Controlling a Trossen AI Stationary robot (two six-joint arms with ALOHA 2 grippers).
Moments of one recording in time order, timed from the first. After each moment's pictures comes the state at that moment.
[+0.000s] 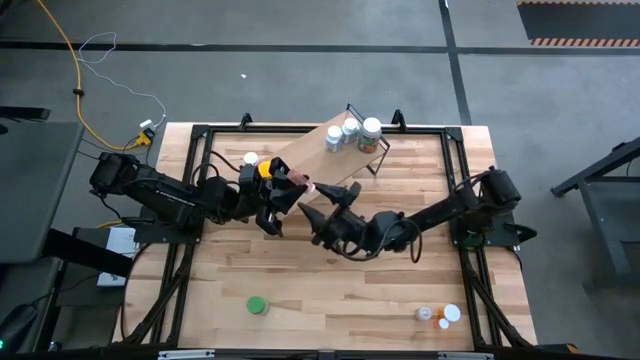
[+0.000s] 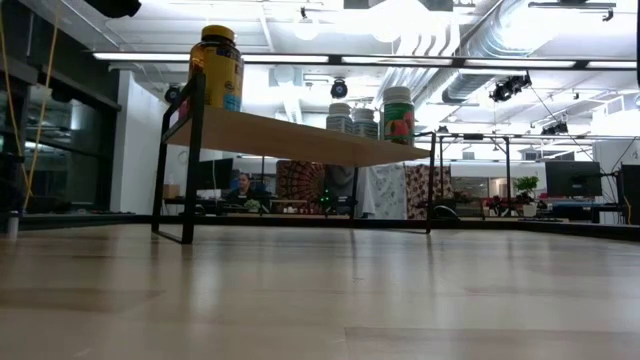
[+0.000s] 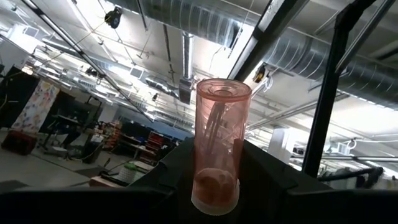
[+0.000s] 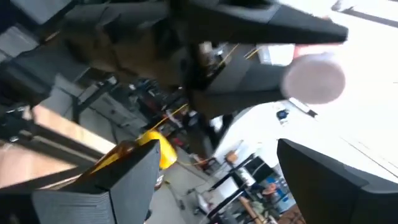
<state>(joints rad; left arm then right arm) -0.05 1.38 0.73 1.25 -0.28 -0.23 0.32 1.80 1.15 1.07 0.83 -1.20</state>
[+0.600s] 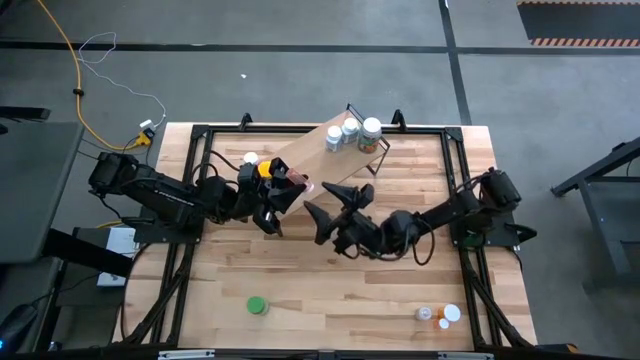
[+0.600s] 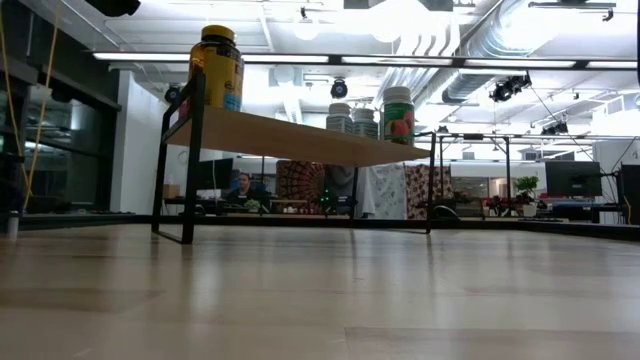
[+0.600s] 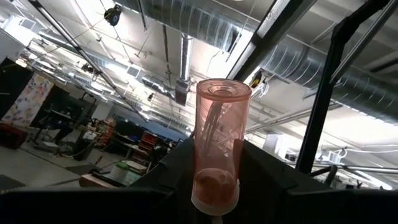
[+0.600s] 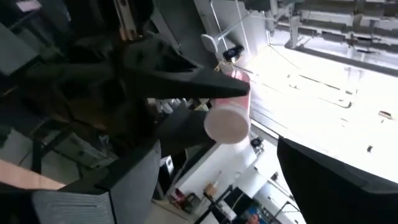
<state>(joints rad) -0.05 1.38 0.73 1.25 -0.27 -0.28 0.34 1.80 1.11 1.36 0.73 -1.37</state>
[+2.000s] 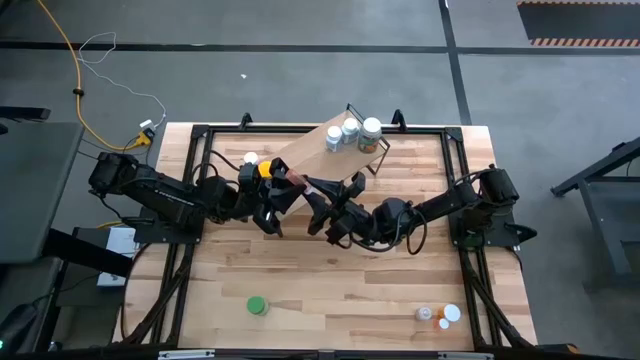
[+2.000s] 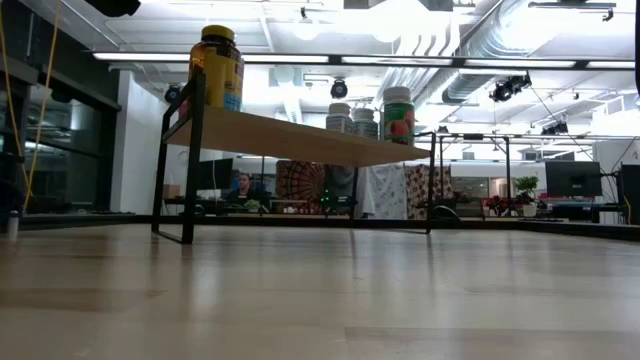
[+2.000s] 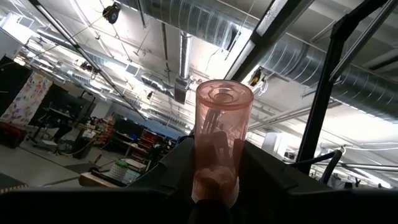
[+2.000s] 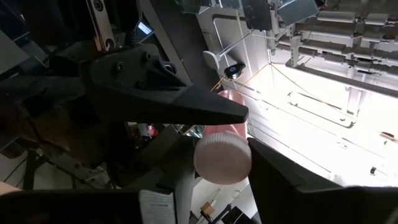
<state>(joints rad) -0.05 1.38 0.73 1.25 -0.26 -0.29 0.26 1.80 1.18 1.26 0.60 -1.34</state>
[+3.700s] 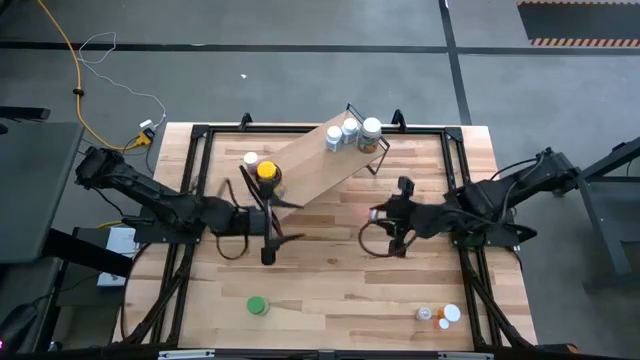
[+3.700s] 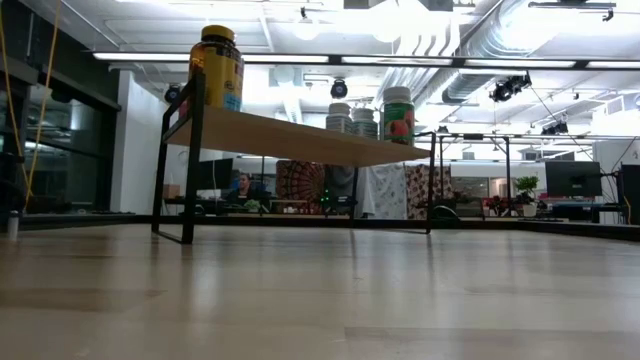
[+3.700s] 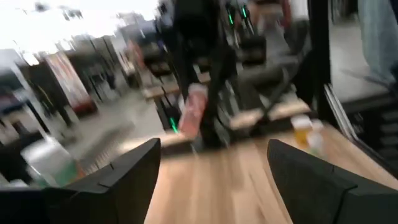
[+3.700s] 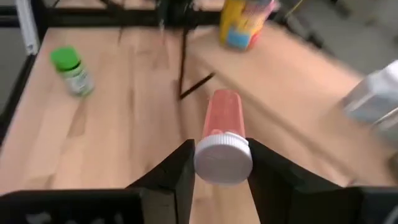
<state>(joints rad) -0.25 1.20 0.73 0.45 -0.43 0.29 0.41 1.21 1.18 -0.67 0.52 0.28</state>
